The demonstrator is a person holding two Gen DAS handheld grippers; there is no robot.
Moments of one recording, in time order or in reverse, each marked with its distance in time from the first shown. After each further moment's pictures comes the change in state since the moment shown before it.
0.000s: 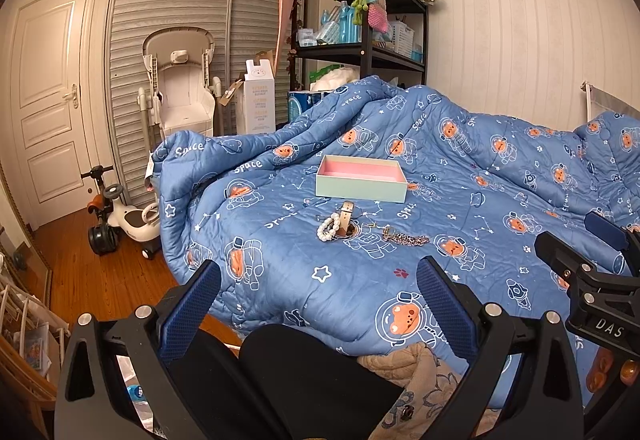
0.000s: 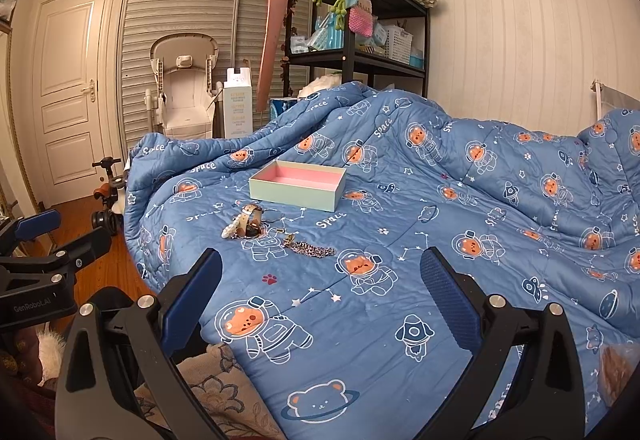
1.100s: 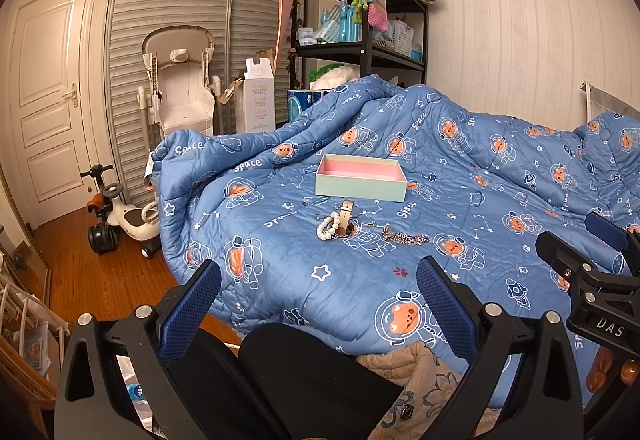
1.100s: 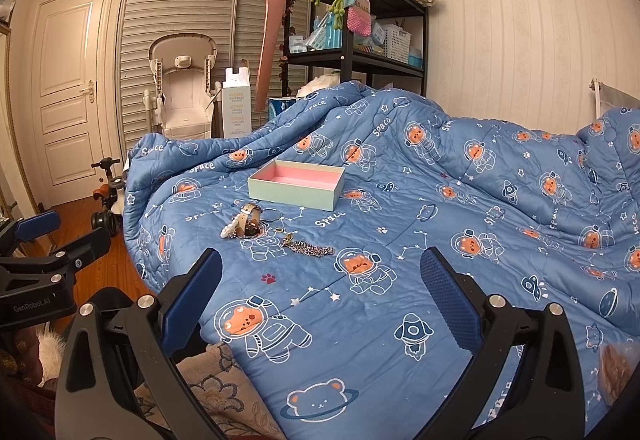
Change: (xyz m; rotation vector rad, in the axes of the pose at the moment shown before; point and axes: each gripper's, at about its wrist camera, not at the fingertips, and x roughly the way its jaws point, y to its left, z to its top) left arm 0.000 0.000 0.000 -0.001 0.001 0.001; right arm -0.003 -0.004 0.001 0.004 -0.002 -0.001
